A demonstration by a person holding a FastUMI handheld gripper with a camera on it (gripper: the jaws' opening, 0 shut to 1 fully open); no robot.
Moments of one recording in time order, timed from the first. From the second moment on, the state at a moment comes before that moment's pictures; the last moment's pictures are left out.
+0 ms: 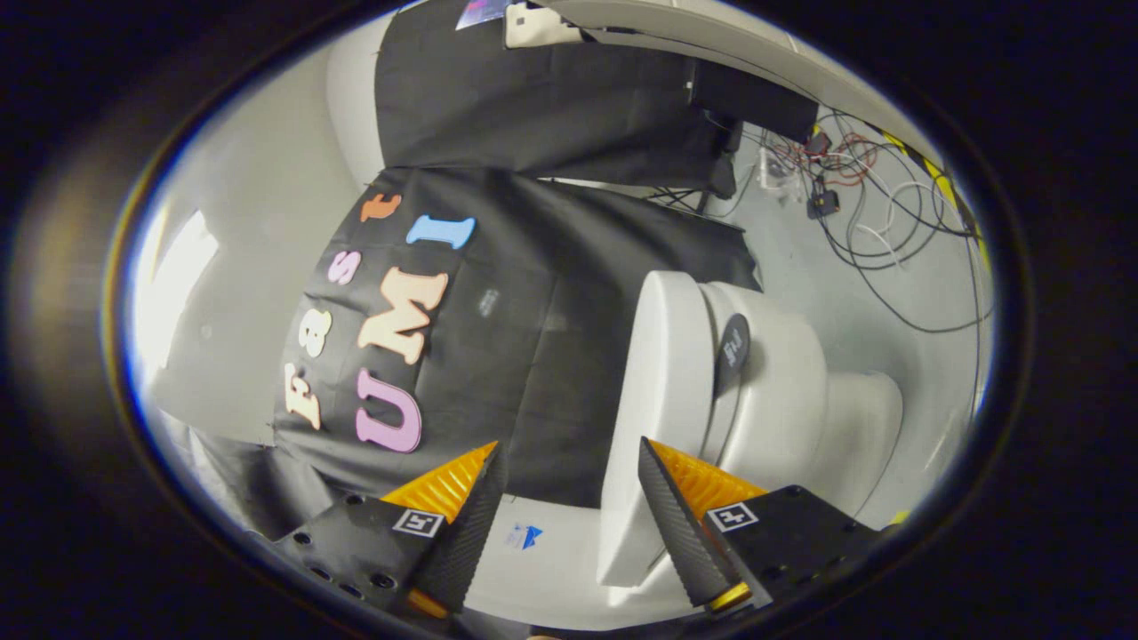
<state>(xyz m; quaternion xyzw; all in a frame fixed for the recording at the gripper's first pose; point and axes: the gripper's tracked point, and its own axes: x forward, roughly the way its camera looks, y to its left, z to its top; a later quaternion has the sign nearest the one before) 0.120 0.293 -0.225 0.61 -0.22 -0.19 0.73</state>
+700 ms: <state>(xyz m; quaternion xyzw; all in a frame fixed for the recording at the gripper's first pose) 0.107 0.207 -0.284 0.67 -0.25 -0.26 0.65</state>
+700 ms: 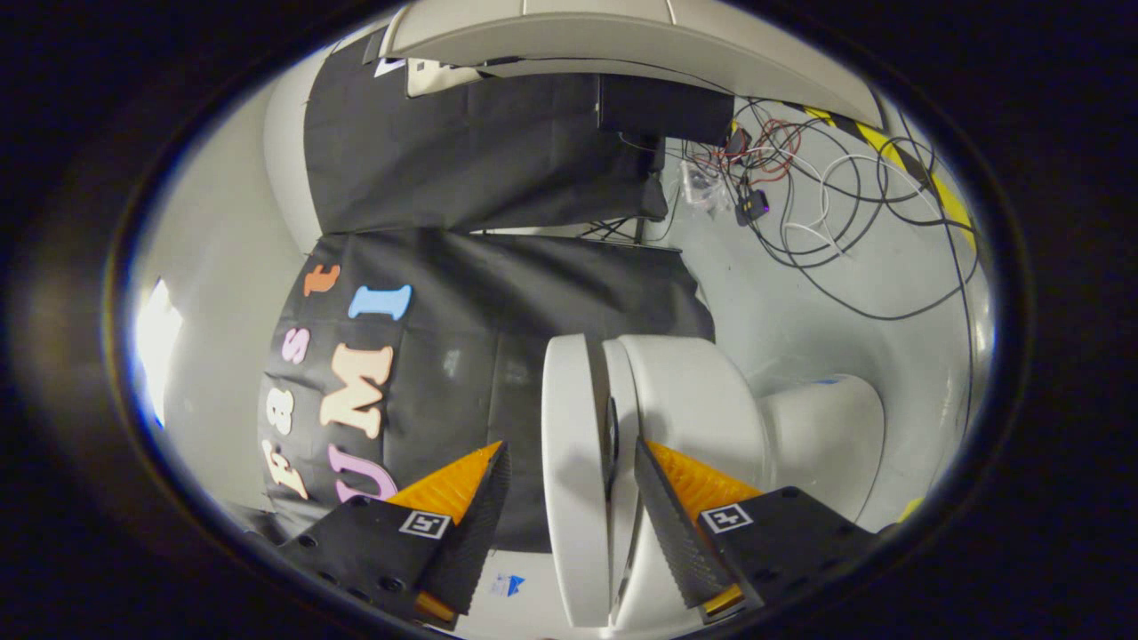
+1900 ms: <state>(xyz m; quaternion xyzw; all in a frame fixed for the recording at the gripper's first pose) 0.124 0.200 -0.297 0.70 -0.19 -0.28 0.63</state>
